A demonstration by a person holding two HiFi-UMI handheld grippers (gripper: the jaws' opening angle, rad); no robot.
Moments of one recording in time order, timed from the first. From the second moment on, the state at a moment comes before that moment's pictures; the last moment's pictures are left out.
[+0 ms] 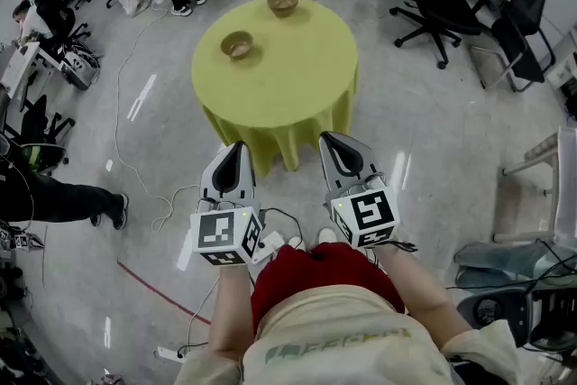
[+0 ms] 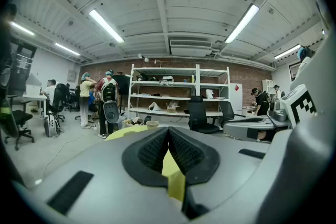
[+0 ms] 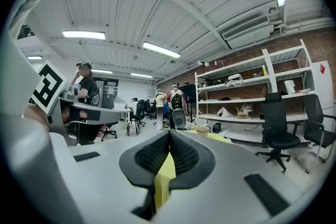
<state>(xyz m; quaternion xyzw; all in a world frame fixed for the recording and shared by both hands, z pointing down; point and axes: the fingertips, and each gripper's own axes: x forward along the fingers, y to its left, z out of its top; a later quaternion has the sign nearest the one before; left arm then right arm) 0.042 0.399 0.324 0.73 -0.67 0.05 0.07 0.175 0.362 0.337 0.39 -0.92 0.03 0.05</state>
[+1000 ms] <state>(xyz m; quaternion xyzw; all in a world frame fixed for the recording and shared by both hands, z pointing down) 0.081 0.373 0.304 0.71 -0.71 0.03 0.05 0.235 0.315 0.326 0.39 -0.92 0.01 0.03</state>
